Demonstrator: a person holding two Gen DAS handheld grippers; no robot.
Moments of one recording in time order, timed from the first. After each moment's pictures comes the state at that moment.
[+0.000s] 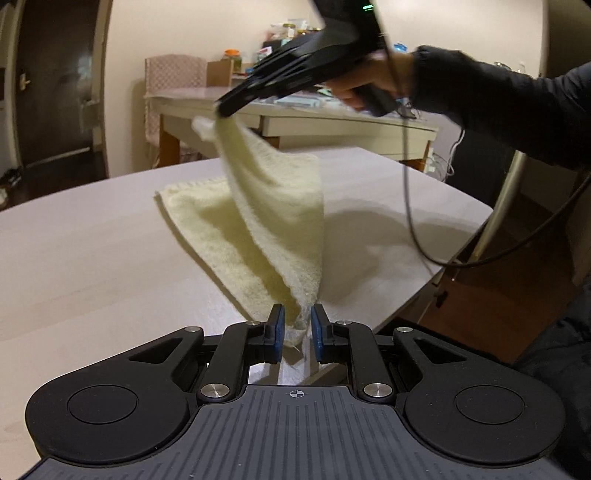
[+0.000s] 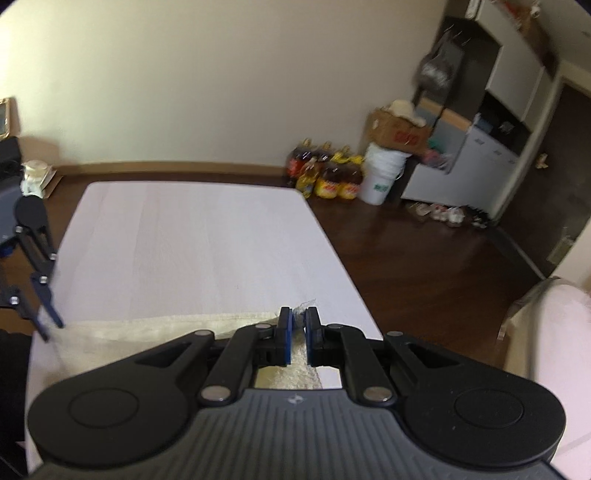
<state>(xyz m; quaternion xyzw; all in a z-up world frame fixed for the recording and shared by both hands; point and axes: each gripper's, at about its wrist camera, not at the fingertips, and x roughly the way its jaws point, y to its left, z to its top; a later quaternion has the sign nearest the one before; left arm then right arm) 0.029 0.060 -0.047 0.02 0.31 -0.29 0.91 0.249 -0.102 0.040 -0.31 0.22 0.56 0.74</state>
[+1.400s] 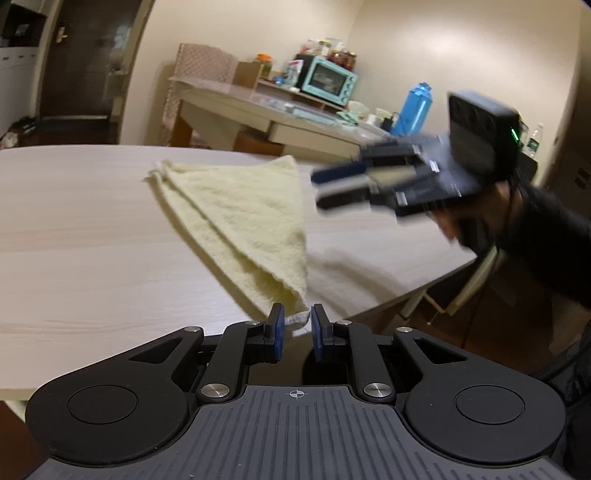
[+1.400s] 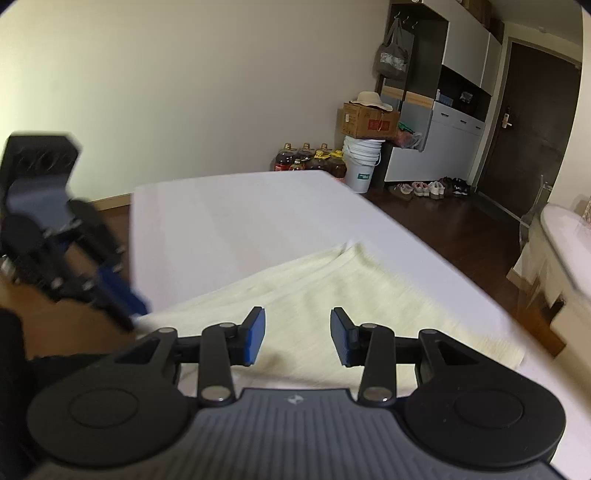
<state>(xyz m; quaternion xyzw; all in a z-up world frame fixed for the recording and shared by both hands) -0.005 0.047 -0.051 -0.09 0.31 -0.28 0.91 0.087 -0.188 0.006 -0.23 0.24 0.51 0.80</state>
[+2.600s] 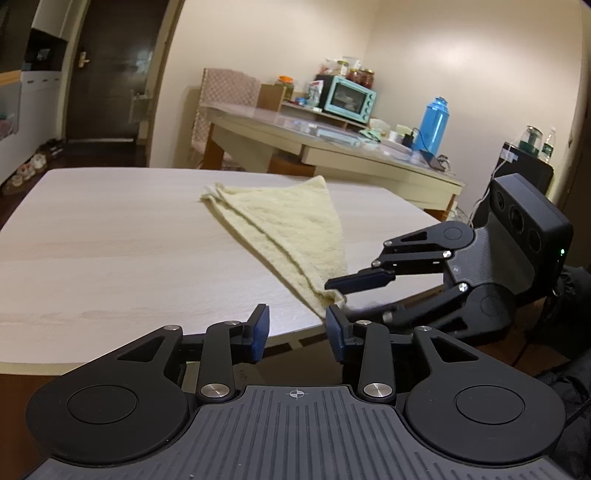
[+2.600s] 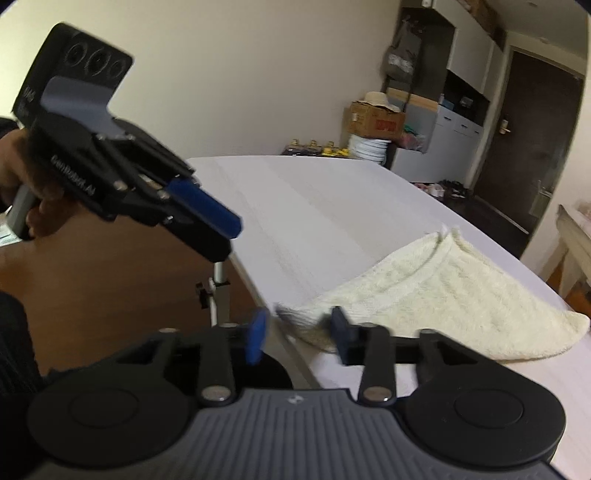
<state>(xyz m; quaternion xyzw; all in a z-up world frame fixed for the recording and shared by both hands) -0.043 0.093 -0.036 -0.07 0.28 -0.22 0.93 0.011 -0.100 -0.044 -0.23 0.23 0.49 0.81</state>
